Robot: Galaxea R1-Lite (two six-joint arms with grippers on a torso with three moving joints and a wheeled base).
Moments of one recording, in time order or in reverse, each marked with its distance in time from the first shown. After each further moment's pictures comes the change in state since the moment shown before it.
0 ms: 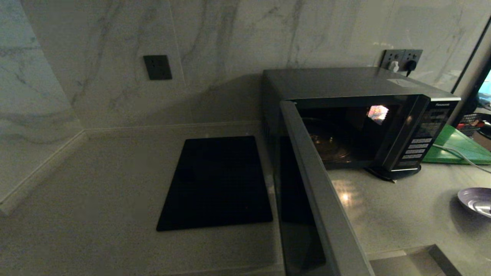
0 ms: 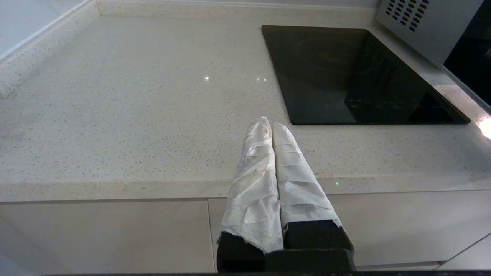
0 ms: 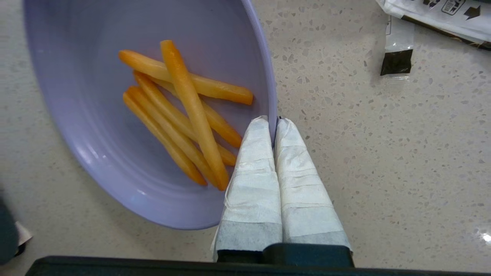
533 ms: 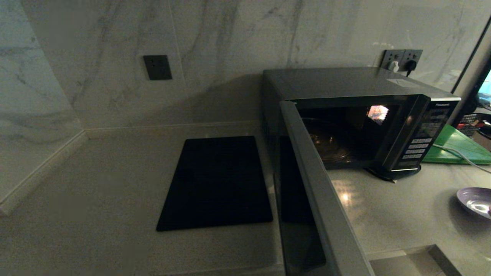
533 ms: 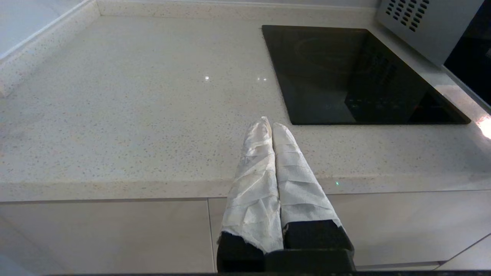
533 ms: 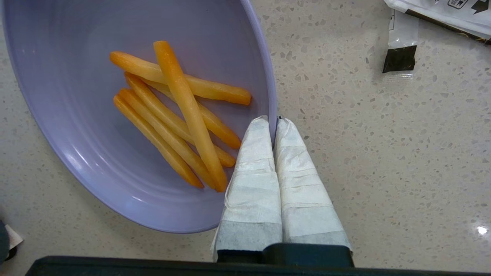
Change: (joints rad) left arm 0.000 0.000 0.000 0.000 0.000 0.000; right arm 0.001 0.018 -0.001 0.007 -0.003 0.000
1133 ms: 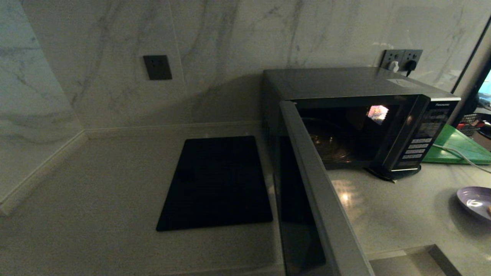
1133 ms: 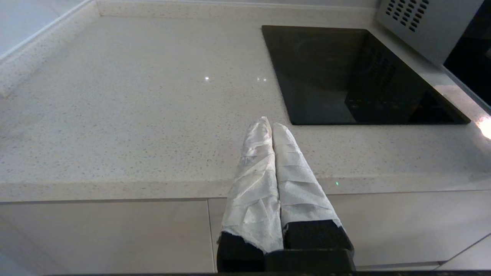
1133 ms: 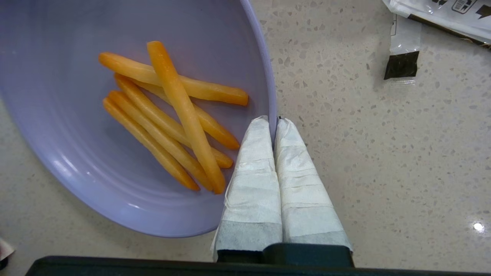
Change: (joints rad) left arm 0.000 0.000 0.000 0.000 0.000 0.000; right arm 0.000 0.028 -0.017 0.003 -0.010 0.000
